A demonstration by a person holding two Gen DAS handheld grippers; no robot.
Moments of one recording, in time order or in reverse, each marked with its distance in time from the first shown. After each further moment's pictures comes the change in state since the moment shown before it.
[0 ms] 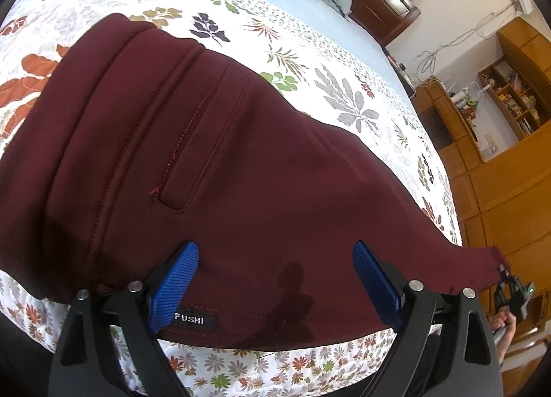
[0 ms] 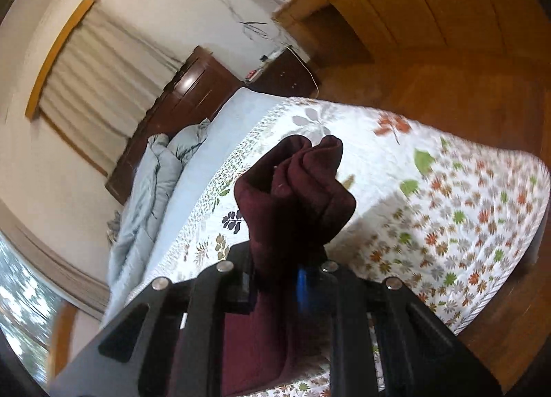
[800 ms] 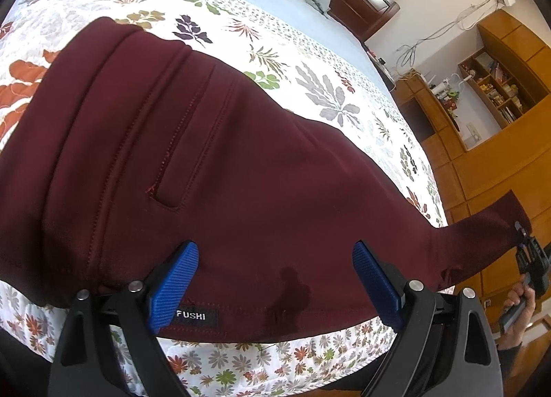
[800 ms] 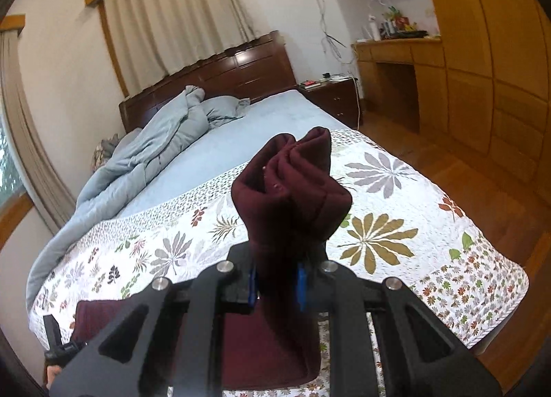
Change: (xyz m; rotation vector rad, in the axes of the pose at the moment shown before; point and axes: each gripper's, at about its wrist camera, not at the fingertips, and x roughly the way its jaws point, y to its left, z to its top) left arm -0.009 0.002 -0.007 0.050 0.002 -0.074; right arm -0.009 0.162 -0.047 -0.478 -0.021 -0.043
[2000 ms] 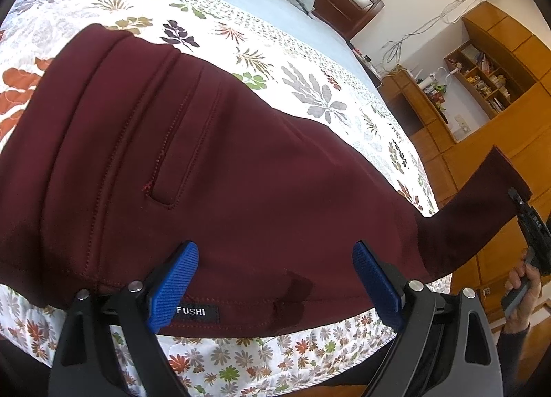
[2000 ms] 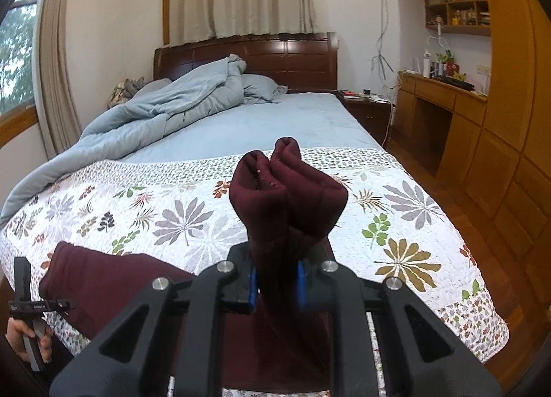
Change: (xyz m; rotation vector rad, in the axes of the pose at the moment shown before) left arm -0.006 -0.001 -0.006 0.048 -0.010 -0.039; right arm 0.026 0.113 -0.020 -0.325 0.040 -0.009
